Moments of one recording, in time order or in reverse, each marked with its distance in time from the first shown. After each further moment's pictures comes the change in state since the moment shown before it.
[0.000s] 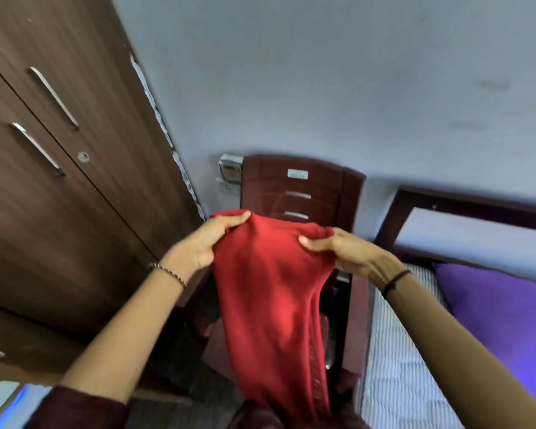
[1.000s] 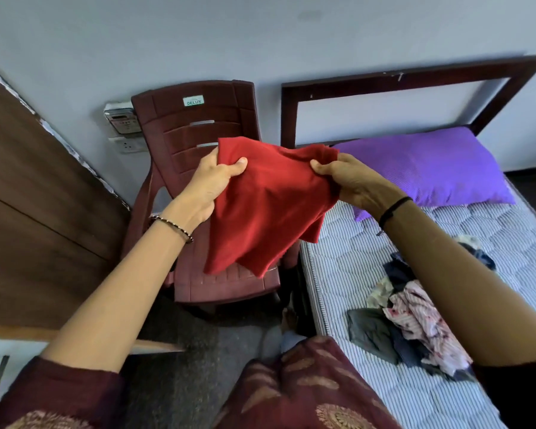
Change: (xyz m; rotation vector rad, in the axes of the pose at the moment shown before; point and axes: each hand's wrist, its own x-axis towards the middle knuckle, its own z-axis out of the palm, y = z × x) left_hand -0.117 -0.089 0.079 0.280 -0.287 0.304; right_hand -0.200 0.097 0.043 0.163 0.730 -0.119
